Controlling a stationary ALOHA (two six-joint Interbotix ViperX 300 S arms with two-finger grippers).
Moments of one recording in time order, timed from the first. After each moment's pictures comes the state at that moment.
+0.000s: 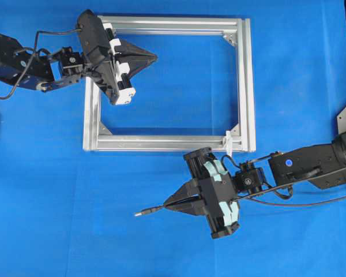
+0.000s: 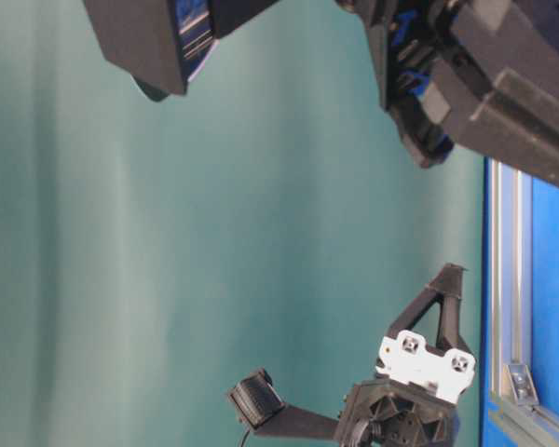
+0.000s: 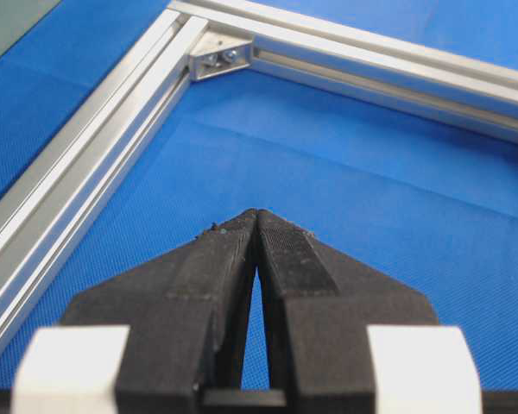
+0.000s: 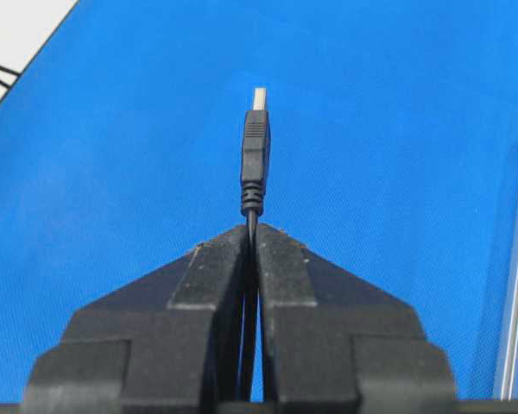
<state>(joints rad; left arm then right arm) 0.27 0.13 0.87 -0.09 -0.74 0.00 0.31 0.11 0.69 0.03 -0.38 0.07</state>
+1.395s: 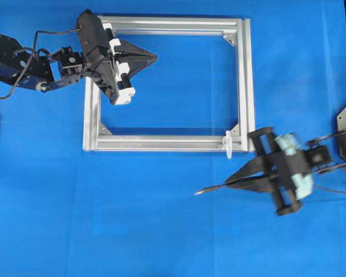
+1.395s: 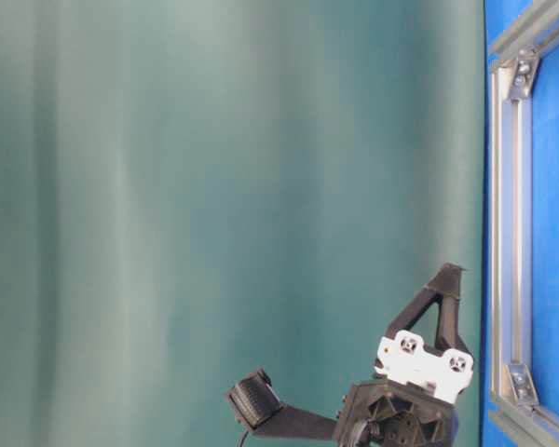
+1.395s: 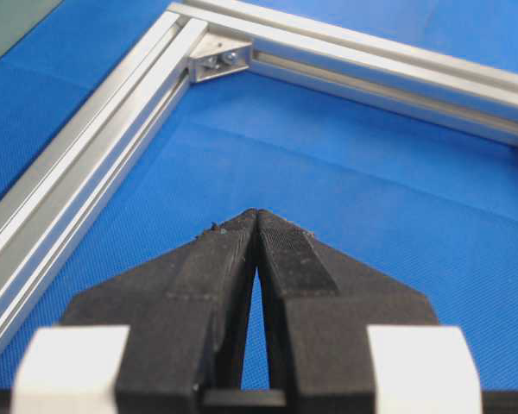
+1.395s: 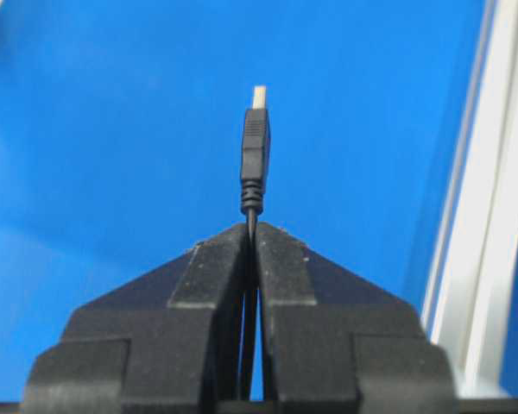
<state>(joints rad) 0.27 0.13 0.87 -0.09 -0.74 0.00 0.31 -0.28 1.10 0.06 -0.35 0.08</state>
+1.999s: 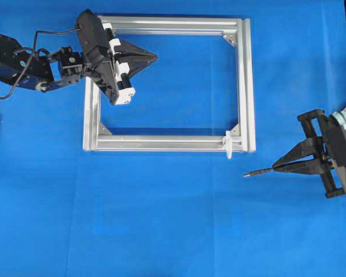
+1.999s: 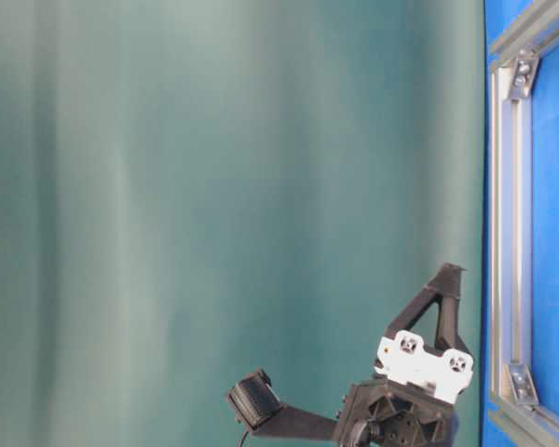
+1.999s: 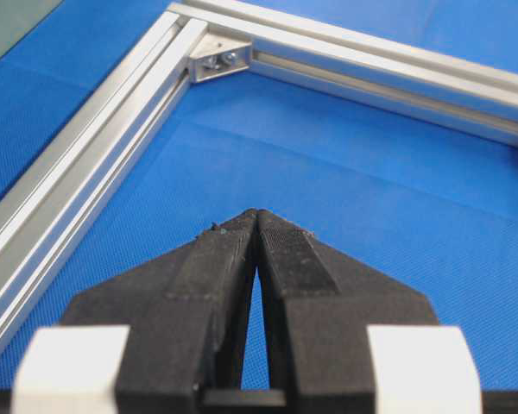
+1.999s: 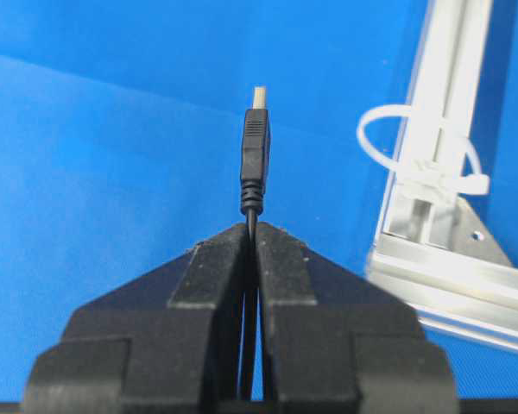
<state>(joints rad) 0.27 0.13 0.87 -0.09 -0.74 0.00 0.29 -0.69 1.31 0.10 -0.09 0.08</state>
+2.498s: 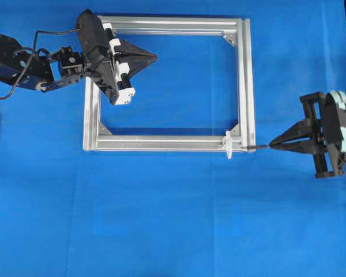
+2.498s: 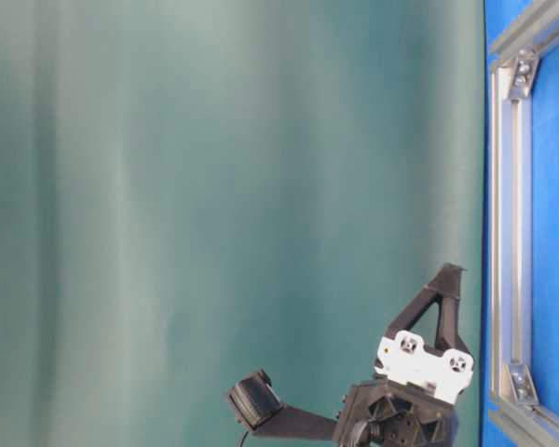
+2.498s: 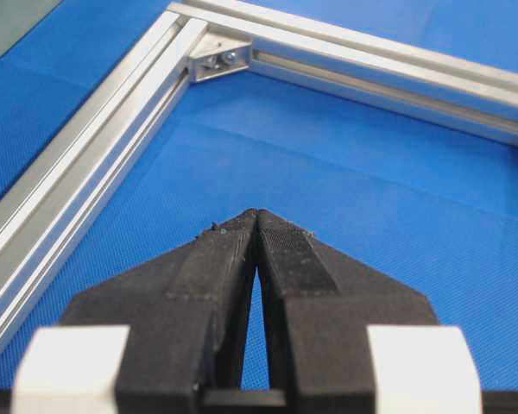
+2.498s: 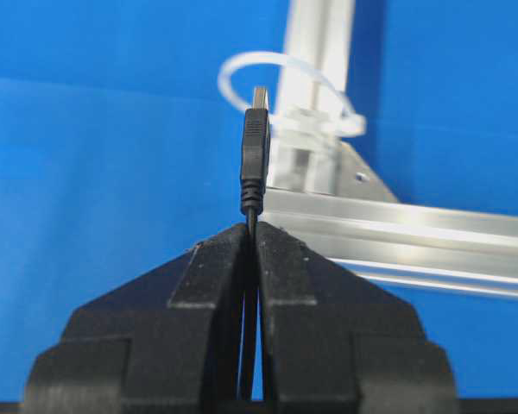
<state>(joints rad) 0.27 0.13 0.87 -0.09 -0.74 0.00 0.12 -0.69 1.33 0.09 -0.10 0.07</state>
